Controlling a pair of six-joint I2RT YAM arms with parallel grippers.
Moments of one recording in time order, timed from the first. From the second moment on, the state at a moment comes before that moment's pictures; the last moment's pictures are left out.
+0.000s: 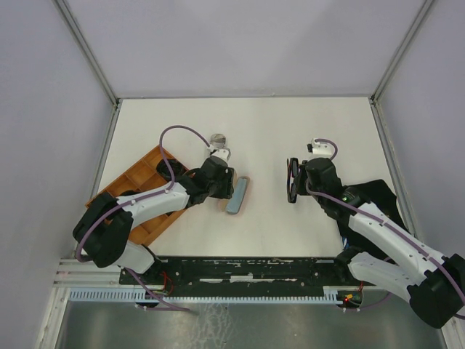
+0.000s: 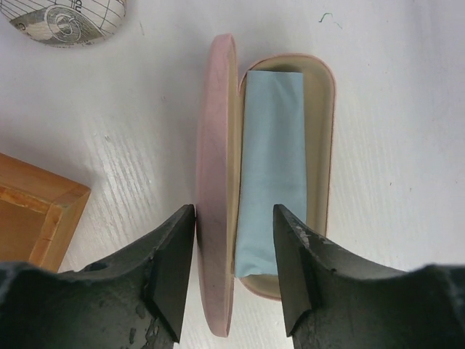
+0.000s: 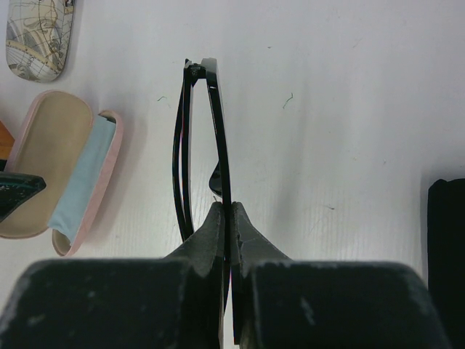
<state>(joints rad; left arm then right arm) -0.74 1.47 0.82 -0.17 -0.16 -0.46 0.59 0.98 0.70 -0.36 0.29 0.48</state>
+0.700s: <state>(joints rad) -0.81 1.47 0.87 -0.16 -0.10 -0.47 0.59 0.98 0.67 -0.33 0.20 0.55</state>
